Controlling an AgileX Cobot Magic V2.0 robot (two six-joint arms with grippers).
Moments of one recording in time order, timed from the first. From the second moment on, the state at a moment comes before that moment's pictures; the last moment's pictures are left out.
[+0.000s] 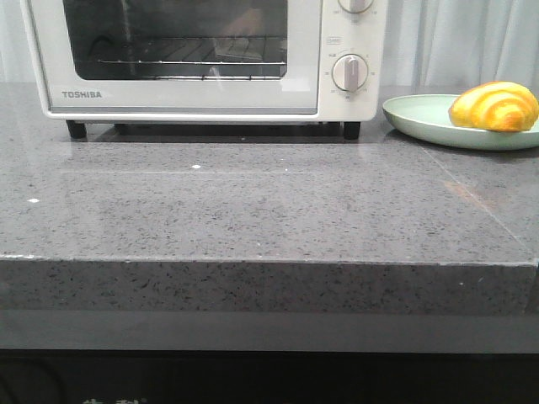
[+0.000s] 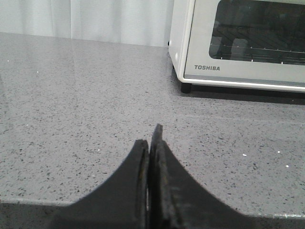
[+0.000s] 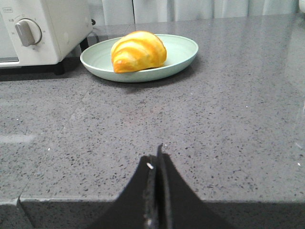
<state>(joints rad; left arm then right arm) -0.06 0.00 0.00 -0.06 0.14 0.02 -0.03 -0.01 0.03 0.18 0.18 -0.05</state>
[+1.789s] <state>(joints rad) -0.06 0.17 -0.28 -0.06 0.21 0.02 -0.03 0.11 -0.33 0.12 0.40 -0.05</state>
